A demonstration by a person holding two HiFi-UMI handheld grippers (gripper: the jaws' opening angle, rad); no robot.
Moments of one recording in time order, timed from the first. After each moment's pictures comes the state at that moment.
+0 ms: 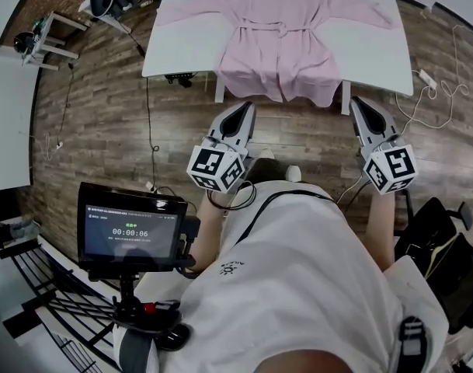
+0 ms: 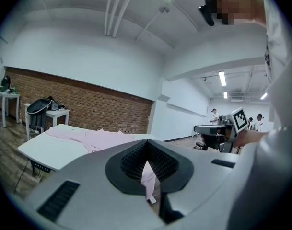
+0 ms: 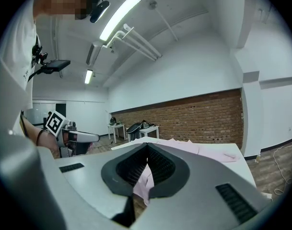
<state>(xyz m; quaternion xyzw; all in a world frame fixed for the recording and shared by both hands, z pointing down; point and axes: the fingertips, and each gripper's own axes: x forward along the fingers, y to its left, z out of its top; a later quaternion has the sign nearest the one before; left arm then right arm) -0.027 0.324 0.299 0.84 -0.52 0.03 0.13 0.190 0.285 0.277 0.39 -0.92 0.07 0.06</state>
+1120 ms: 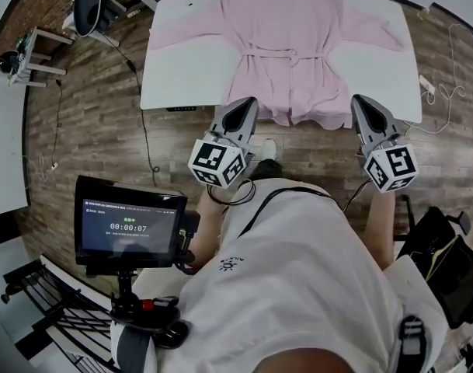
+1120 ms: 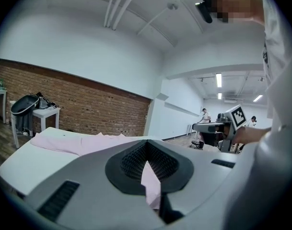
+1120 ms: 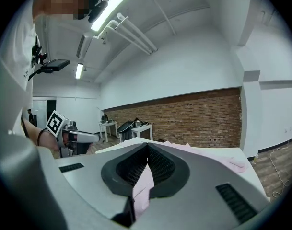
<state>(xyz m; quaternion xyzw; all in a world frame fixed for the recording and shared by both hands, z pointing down) -0.088 0.172 0.313 0.87 -0.48 0.03 0.14 0.125 0.150 0.286 0.42 -0.90 0.08 0.07</state>
